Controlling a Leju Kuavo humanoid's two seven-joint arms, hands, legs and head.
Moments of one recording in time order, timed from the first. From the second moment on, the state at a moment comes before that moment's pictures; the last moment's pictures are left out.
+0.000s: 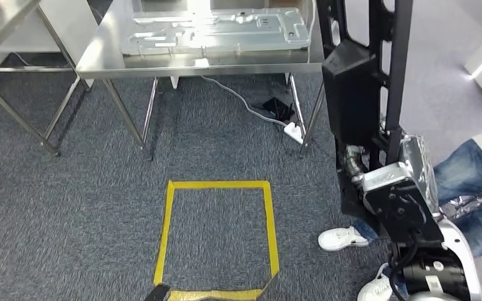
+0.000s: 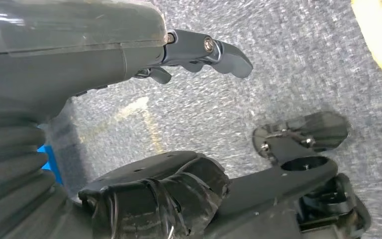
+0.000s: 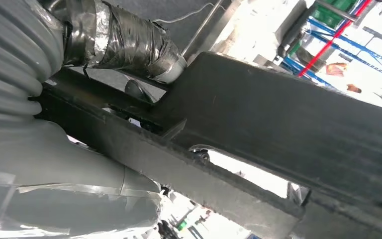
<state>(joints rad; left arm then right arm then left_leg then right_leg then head) -0.09 0.12 -0.87 -0.22 0.68 0.46 0.01 -0.43 -0.54 0.55 -1.95 0.53 -0.46 0.47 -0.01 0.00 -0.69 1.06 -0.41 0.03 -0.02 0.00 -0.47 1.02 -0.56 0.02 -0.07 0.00</state>
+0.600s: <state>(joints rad) -0.10 0.11 -0.87 -0.22 0.69 0.46 0.03 -0.40 -0.54 0.53 -1.97 0.54 -0.50 0.47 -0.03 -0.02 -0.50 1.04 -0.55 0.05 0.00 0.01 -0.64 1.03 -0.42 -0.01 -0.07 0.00</state>
